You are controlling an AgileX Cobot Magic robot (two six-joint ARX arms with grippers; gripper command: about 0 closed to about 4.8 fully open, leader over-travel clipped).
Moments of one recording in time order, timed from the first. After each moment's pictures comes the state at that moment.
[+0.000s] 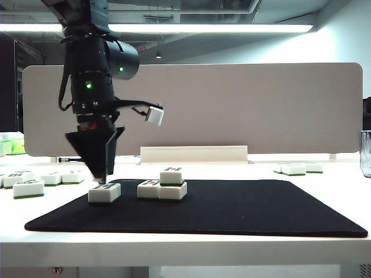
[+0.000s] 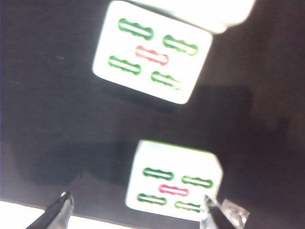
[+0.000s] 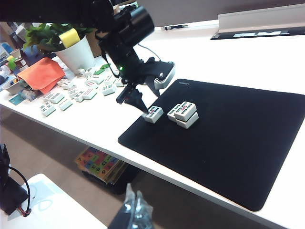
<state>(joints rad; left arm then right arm) -0.42 1.94 1.55 -1.01 0.09 1.02 0.04 0.01 0.83 -1.07 -0.67 0.18</state>
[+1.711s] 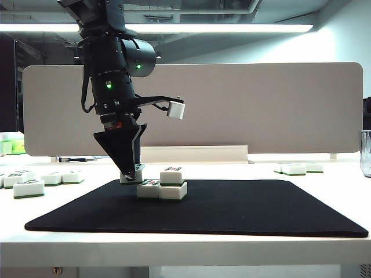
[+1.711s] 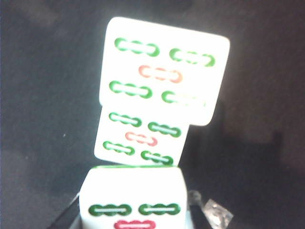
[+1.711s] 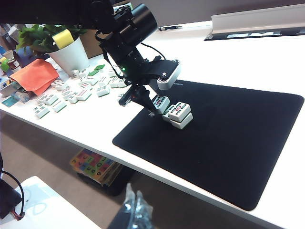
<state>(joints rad) -0.48 1.97 1.59 -0.96 0.15 1.04 0.04 0.01 0.83 -1.07 -0.65 0.18</state>
